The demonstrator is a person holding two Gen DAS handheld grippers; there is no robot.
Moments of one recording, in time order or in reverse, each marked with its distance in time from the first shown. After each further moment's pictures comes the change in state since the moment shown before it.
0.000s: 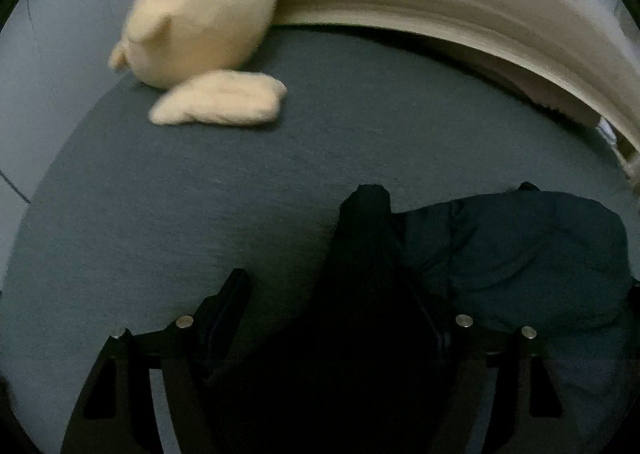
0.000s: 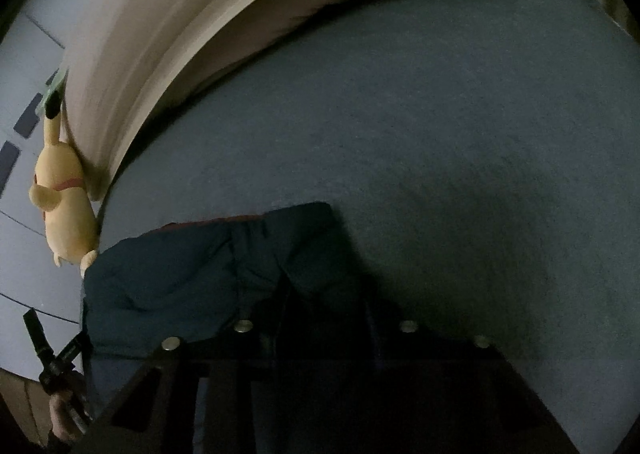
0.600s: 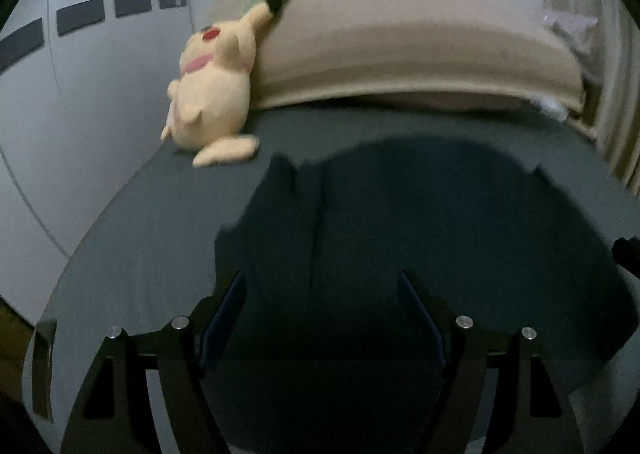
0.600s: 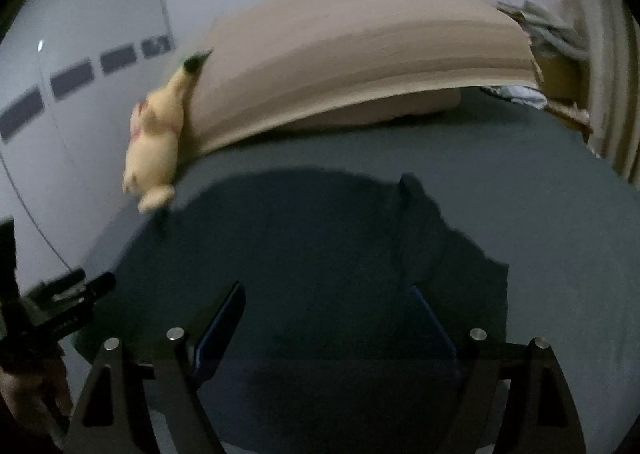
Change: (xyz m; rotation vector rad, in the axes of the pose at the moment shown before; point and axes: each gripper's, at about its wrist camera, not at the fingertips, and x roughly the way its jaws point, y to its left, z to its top) left arm -0.143 -0.067 -0.148 0.161 -0.264 0.051; right arm -0.129 0.109 -0.196 -0.373 -0.356 -0.050
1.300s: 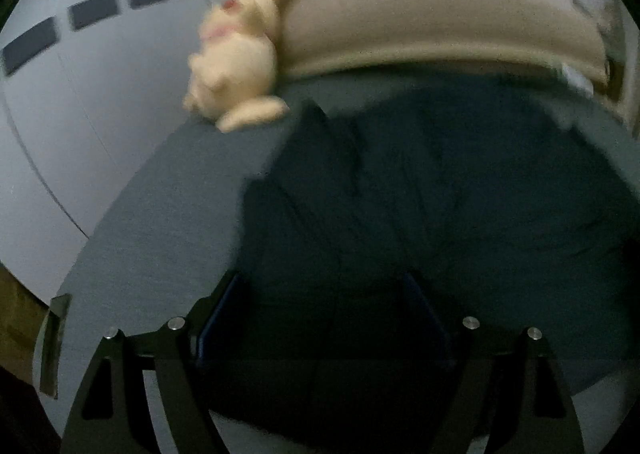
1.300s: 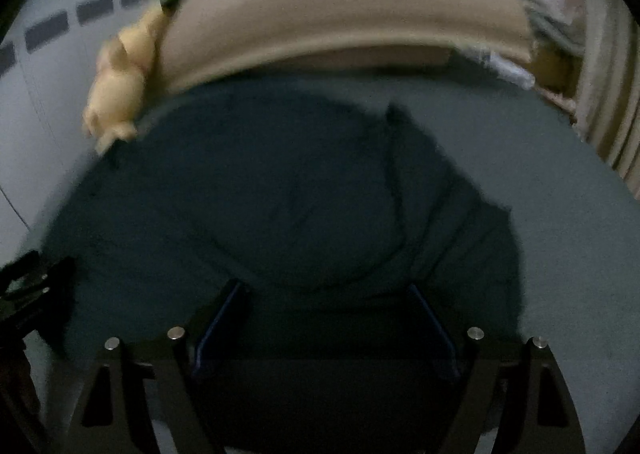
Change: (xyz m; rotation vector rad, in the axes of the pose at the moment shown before) left arm -0.006 0.015 -0.025 -0.014 -0.001 0.094; right arm 0.016 0.000 -0.033 -0.026 0.087 -0.112
